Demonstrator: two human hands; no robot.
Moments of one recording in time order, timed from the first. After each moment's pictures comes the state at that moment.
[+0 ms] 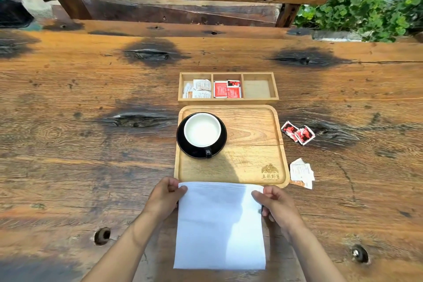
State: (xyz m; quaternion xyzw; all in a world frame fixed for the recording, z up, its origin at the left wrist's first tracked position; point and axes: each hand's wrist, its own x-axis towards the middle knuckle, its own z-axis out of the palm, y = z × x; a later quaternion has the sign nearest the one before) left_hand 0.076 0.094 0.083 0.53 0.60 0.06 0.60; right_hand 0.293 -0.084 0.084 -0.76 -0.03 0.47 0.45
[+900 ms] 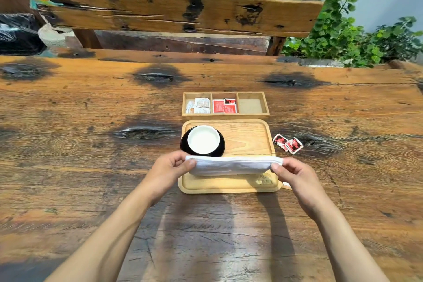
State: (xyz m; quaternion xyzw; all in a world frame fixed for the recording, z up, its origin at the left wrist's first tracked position) left_hand 0.083 0.122 0.179 0.66 0.37 0.13 0.64; right_hand 0.330 -0.084 0.180 -0.72 -0.26 0.37 0.54
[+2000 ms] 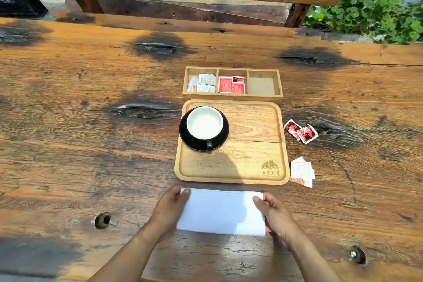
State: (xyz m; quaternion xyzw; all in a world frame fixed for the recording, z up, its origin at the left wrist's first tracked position) left_hand 0.065 0.047 0.072 0.53 0.58 0.06 0.62; right_hand 0.285 -0.106 0.078 -0.76 -0.11 0.52 0.38
